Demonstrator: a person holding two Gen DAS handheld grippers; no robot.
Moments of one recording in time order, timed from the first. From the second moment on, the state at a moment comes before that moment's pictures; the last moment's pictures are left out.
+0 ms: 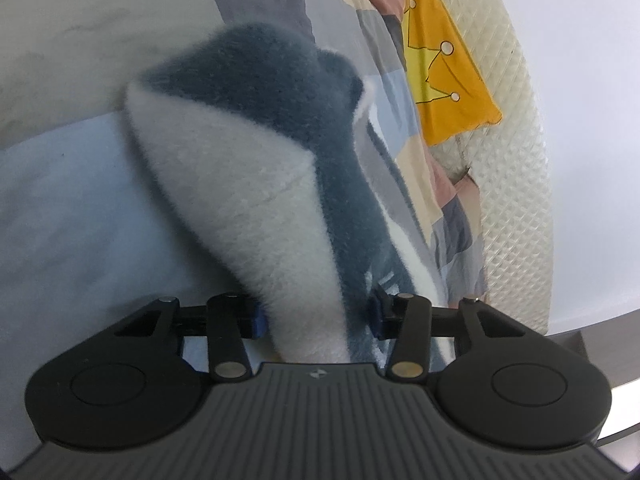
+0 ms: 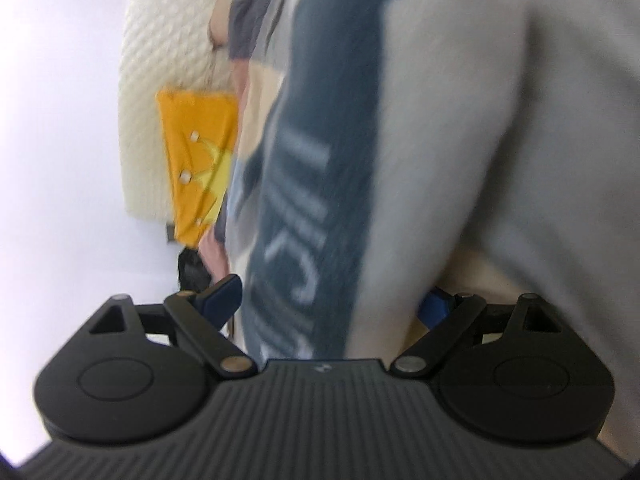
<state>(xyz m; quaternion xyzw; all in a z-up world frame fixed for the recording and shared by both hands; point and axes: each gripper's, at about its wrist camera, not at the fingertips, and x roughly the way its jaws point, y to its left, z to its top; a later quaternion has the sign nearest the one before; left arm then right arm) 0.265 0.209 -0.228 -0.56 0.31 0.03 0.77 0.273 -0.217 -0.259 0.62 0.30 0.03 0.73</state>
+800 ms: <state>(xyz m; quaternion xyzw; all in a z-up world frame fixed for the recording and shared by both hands) 0.275 0.223 -0.211 -0.57 0.28 0.06 0.77 0.282 -0.228 -0.256 0.60 0.28 0.01 0.75</state>
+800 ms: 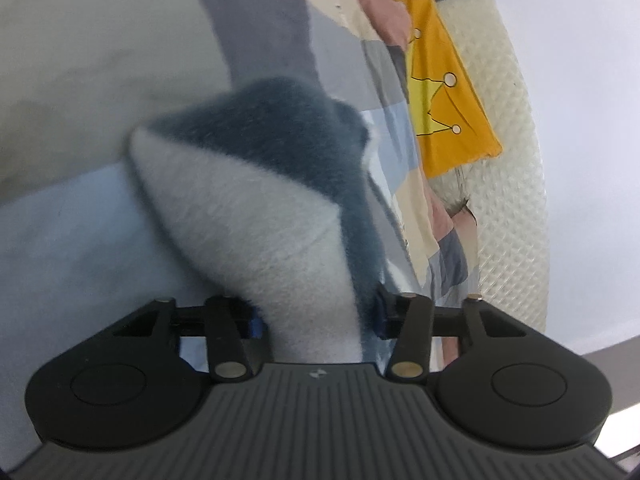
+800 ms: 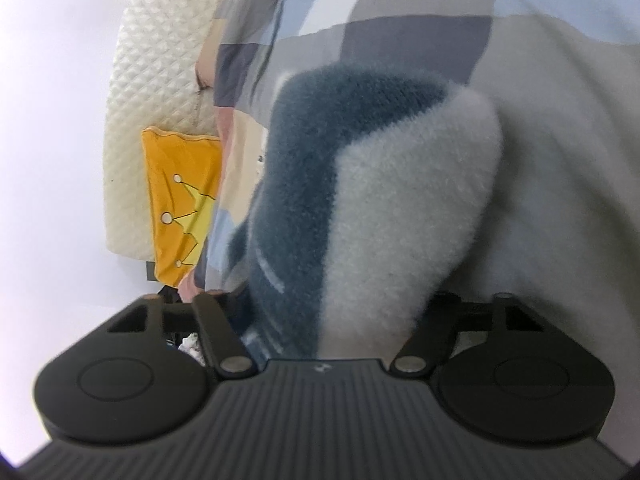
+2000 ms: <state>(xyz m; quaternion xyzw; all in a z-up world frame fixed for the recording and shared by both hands) 0.440 -0.057 -0.022 -0.43 0.32 -0.12 0.84 0.290 -0.482 -0.104 0.60 0.19 -0.02 0.78</state>
